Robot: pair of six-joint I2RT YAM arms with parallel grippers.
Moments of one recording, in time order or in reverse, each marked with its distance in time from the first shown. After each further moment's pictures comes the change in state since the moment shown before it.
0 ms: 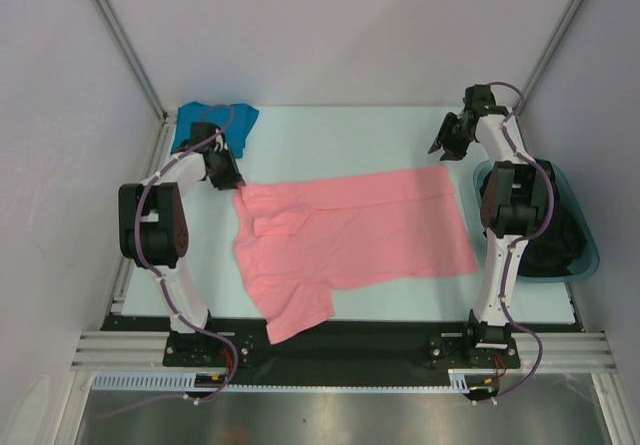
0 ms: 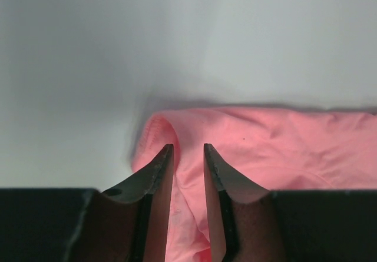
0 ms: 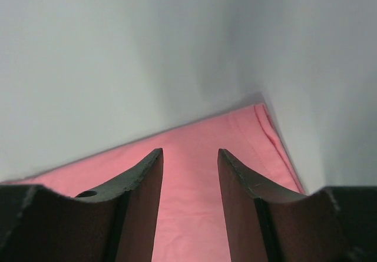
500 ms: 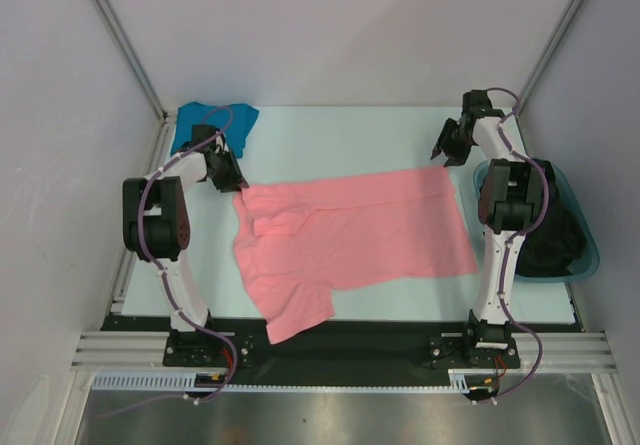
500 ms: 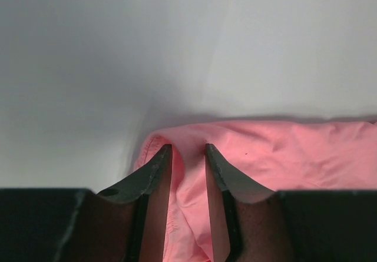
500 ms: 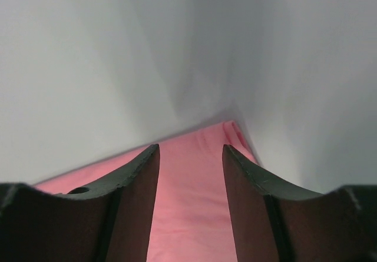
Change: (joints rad) left arm 0.026 0.065 0.032 0.020 0.052 -0.019; right arm -0.011 0.079 0.037 -0.008 0.058 -0.013
